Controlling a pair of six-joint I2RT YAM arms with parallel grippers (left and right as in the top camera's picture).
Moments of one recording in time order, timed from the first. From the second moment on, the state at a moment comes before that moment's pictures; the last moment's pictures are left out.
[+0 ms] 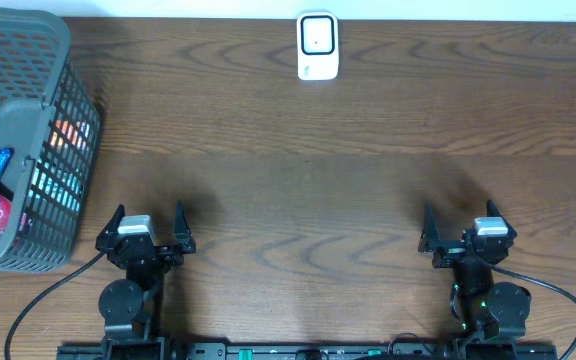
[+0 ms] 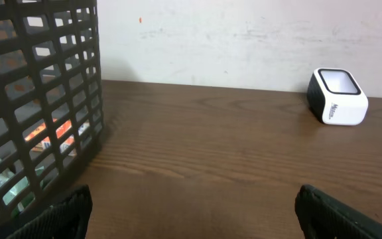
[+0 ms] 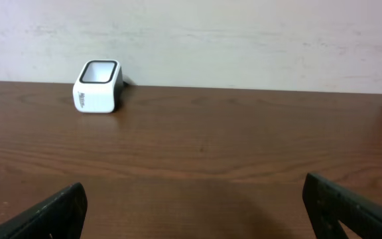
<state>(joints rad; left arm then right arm) 0.04 0.01 0.01 -0.11 -0.01 -0.05 -0.01 0.01 0.01 -0.07 -0.06 -0.03</state>
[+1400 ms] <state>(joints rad) 0.04 0.01 0.02 -0.08 0.25 -0.09 -0.01 0.01 0.01 -0.07 -0.06 -0.03</state>
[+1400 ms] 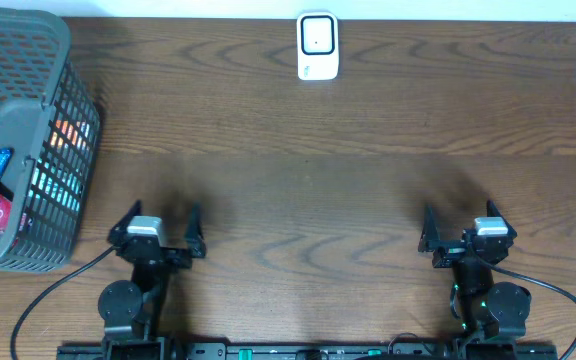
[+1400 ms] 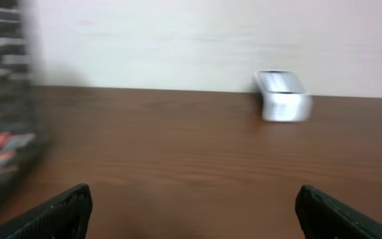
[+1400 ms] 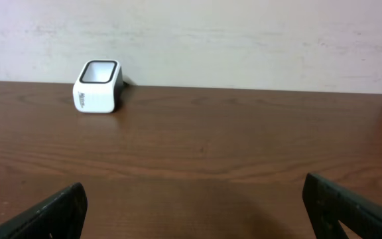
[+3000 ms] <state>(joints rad) 0.44 1.52 1.96 -0.87 0.04 -0.11 -0.01 0.01 0.01 -0.07 -0.06 -0.03</state>
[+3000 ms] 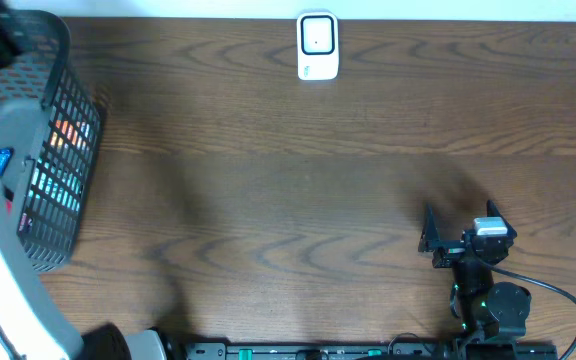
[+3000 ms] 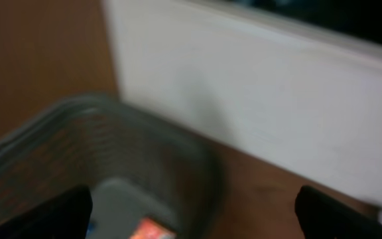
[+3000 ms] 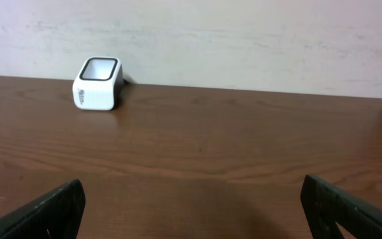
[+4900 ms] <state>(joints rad) 0.81 2.04 1.78 -1.19 -0.37 -0.34 -0.01 0.01 0.01 -0.07 -0.06 -0.03</state>
